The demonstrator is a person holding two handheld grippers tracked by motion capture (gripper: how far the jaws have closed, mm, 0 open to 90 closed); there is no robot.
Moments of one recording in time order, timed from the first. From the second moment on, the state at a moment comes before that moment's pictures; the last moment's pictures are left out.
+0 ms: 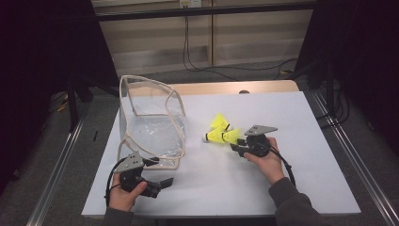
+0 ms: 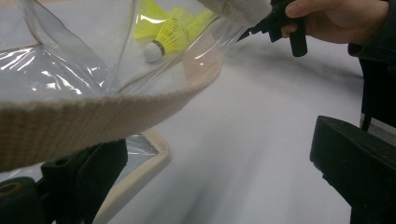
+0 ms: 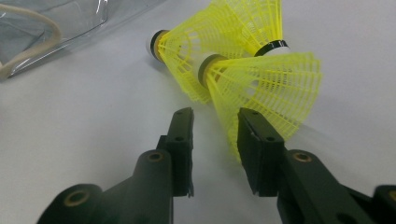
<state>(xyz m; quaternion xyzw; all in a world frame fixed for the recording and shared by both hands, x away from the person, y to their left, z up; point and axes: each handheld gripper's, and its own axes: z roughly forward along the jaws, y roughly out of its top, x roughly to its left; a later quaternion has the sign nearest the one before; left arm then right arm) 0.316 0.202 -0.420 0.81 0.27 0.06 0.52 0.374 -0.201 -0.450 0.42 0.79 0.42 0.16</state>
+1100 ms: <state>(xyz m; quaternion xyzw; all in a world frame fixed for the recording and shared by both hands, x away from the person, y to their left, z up) 0.316 0.202 -0.419 0.81 0.27 0.05 0.53 0.374 -0.206 -0.446 0.40 0.79 0.44 0.17</state>
